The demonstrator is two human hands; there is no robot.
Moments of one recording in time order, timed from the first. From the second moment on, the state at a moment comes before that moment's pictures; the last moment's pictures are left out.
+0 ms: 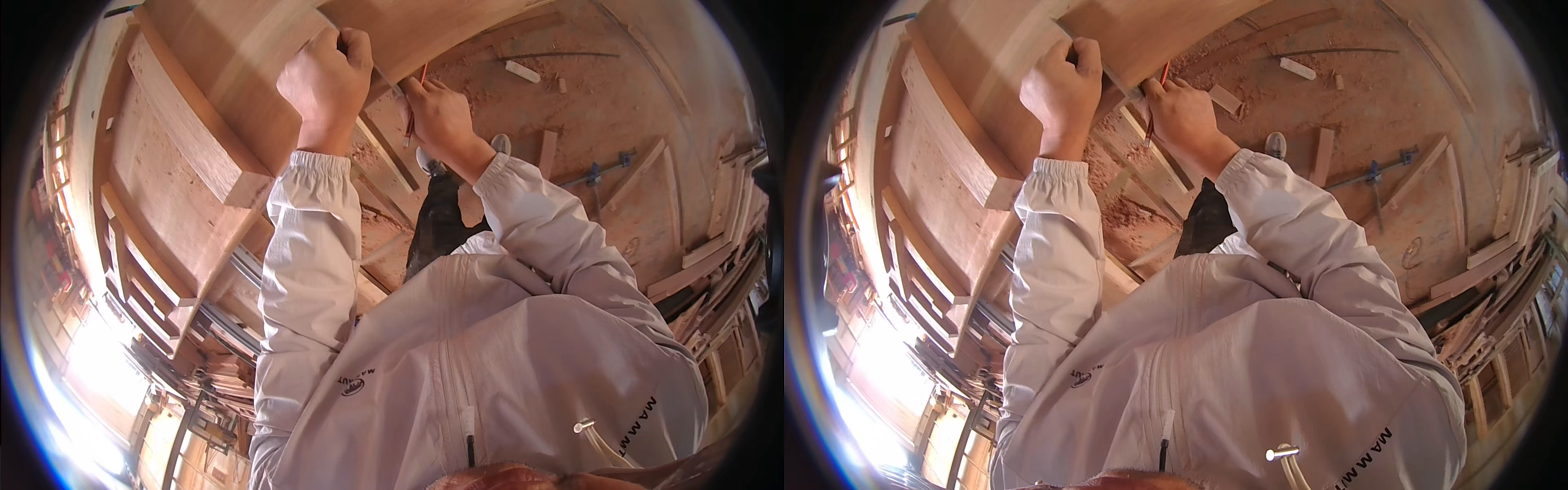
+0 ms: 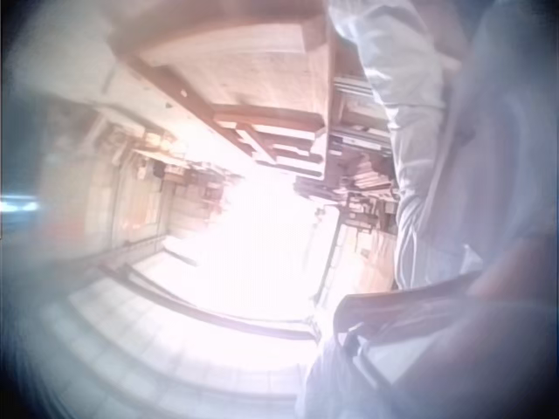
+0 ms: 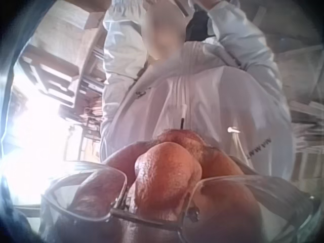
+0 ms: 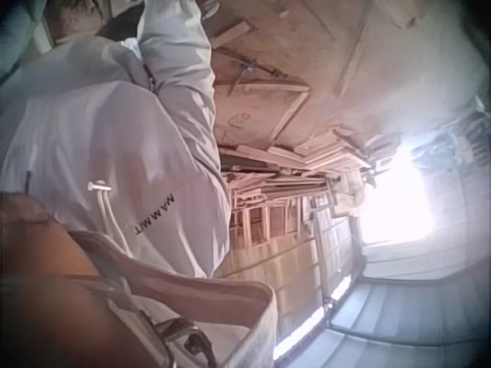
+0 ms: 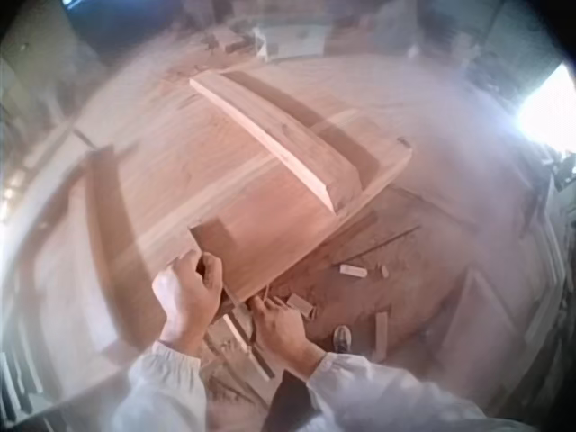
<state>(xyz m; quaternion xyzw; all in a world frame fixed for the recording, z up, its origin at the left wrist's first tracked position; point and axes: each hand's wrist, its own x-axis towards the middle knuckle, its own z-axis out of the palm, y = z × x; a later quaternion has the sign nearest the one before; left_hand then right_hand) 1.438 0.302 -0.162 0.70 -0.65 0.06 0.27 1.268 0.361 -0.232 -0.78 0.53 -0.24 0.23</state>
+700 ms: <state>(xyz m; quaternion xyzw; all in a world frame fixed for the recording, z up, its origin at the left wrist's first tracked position) 1.436 0.304 -0.156 0.69 -0.66 0.02 0.29 1.271 0.365 -0.238 -0.78 0.55 -0.20 0.22</state>
